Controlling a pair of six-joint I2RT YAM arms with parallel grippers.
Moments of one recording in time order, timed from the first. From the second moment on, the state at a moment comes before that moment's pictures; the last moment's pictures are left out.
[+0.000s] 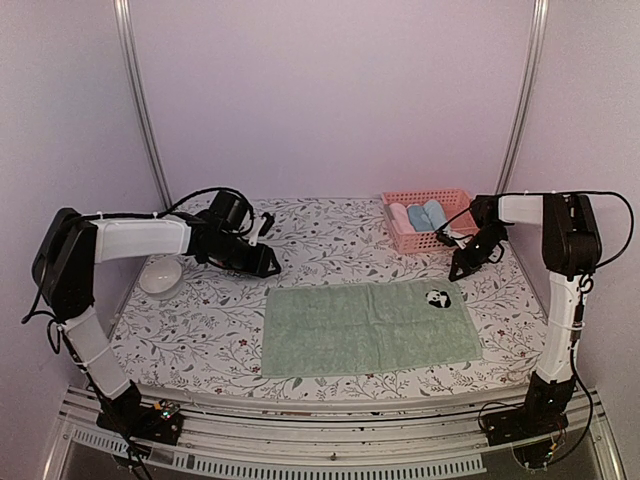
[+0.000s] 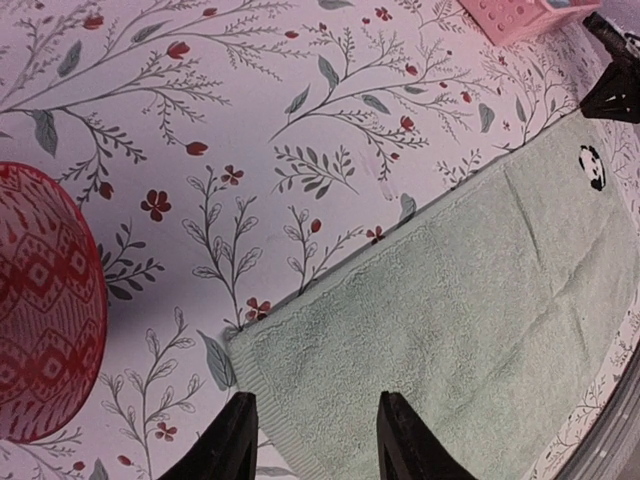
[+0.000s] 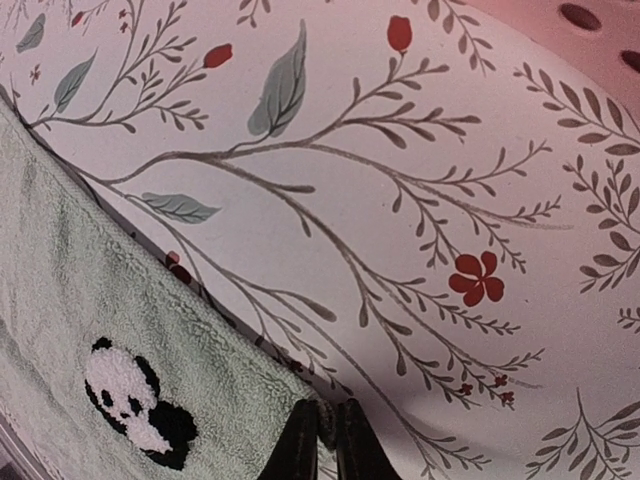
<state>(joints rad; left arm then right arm) -0.53 1.75 1.17 -0.33 0.22 -0.22 0.06 2.15 1.57 -0.90 -0.34 -0.53</state>
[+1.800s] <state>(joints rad) -0.50 2.04 1.31 -0.38 0.15 -0.31 0.07 2.15 1.59 -0.87 -0.32 -0.50</state>
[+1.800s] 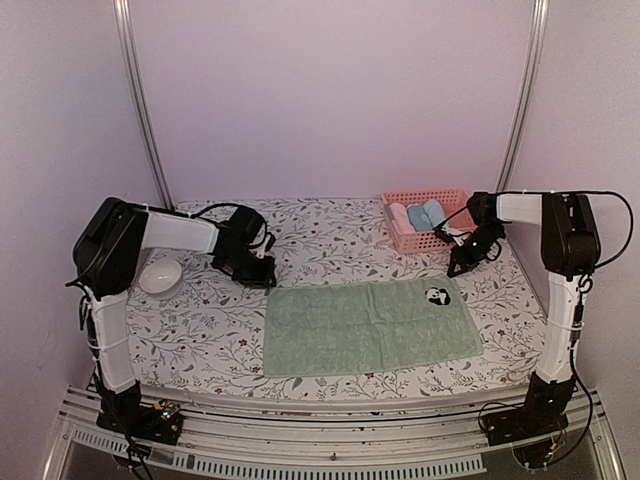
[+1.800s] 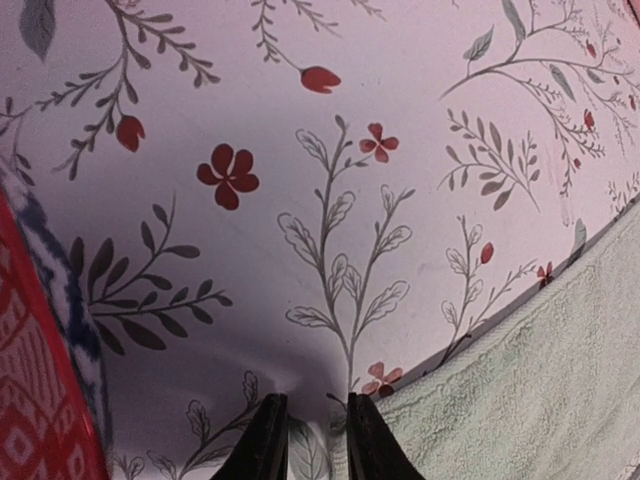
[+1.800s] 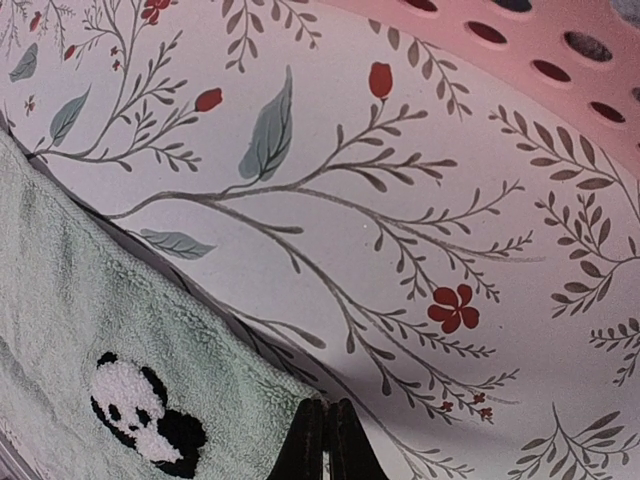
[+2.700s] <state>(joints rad) -0.57 2.06 1.39 -0.52 0.03 -0.28 0.09 2.15 1.60 -0.88 -0.32 -0.50</state>
